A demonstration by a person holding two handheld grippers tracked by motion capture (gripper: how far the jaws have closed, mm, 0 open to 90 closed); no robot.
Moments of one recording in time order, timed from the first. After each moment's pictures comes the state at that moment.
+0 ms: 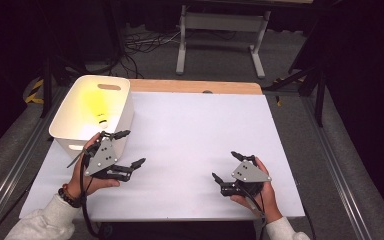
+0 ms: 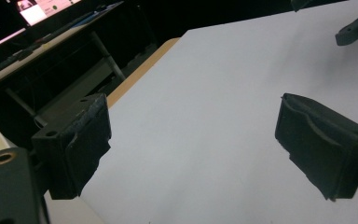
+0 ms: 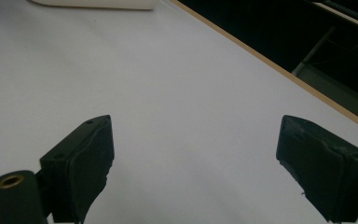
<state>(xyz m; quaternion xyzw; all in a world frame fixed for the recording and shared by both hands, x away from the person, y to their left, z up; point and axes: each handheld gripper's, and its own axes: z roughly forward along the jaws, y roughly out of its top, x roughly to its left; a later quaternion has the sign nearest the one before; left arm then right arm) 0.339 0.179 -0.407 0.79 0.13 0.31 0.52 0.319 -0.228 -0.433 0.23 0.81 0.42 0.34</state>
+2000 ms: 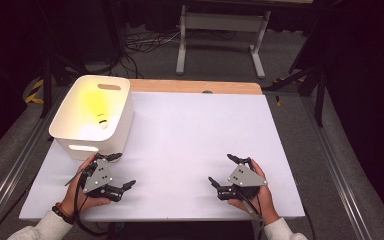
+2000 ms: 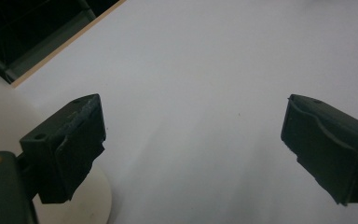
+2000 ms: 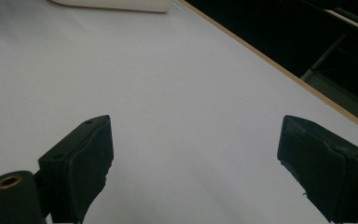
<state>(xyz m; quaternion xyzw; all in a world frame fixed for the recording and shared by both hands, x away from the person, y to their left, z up) 0.324 0.206 -0.479 0.82 0.17 0.26 0.48 0.313 -0.220 -0.437 0.21 0.81 0.42 0.34</state>
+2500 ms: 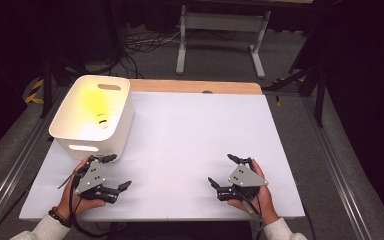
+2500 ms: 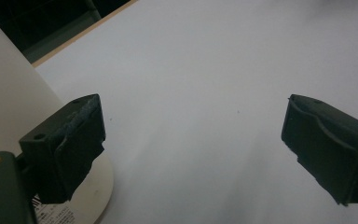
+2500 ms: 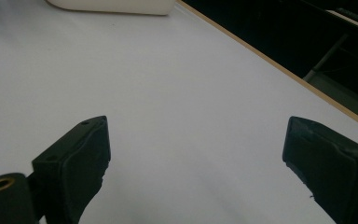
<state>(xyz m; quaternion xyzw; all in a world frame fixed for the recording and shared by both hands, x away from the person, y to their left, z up) 0.318 0.216 -0.479 0.80 0.19 0.26 0.50 0.313 -0.220 -0.438 0.21 0.81 0.43 0.34</state>
